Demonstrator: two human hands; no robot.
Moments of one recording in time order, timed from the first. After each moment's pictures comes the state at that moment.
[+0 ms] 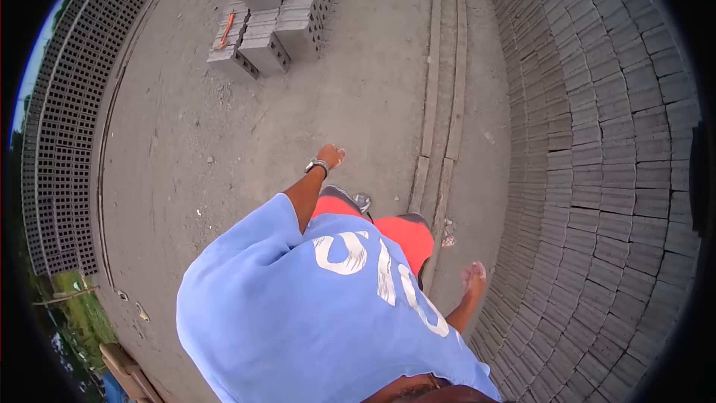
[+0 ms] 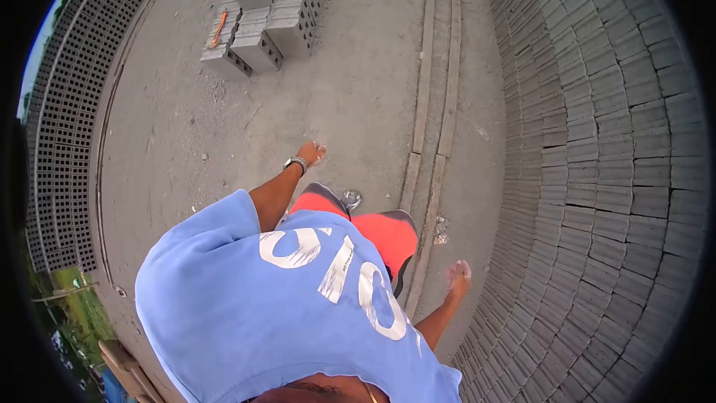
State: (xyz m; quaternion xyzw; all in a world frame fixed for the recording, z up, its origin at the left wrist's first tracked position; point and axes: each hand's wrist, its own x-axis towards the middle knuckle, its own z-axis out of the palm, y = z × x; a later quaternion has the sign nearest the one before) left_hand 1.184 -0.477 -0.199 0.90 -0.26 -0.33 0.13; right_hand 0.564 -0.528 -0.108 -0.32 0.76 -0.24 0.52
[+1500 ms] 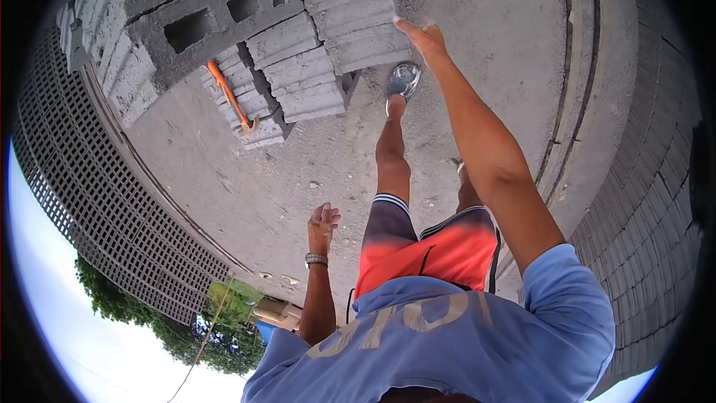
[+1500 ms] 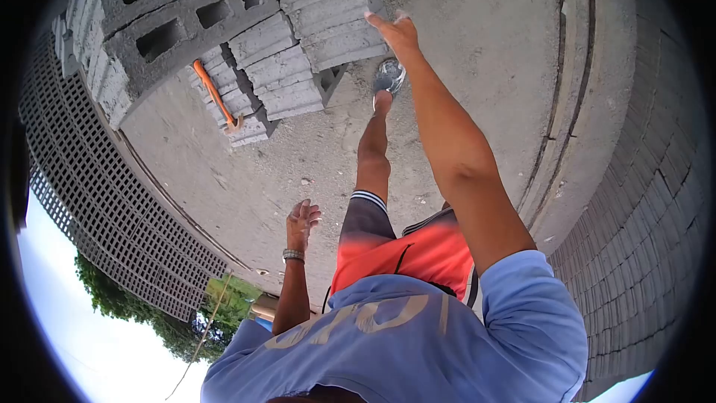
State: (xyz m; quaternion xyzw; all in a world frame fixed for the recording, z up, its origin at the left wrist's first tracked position) left_hand 1.869 -0.469 -0.228 0.82 0.20 -0.50 0.20; right_hand 1.821 -0.930 -0.432 -0.42 0.65 0.02 0.63
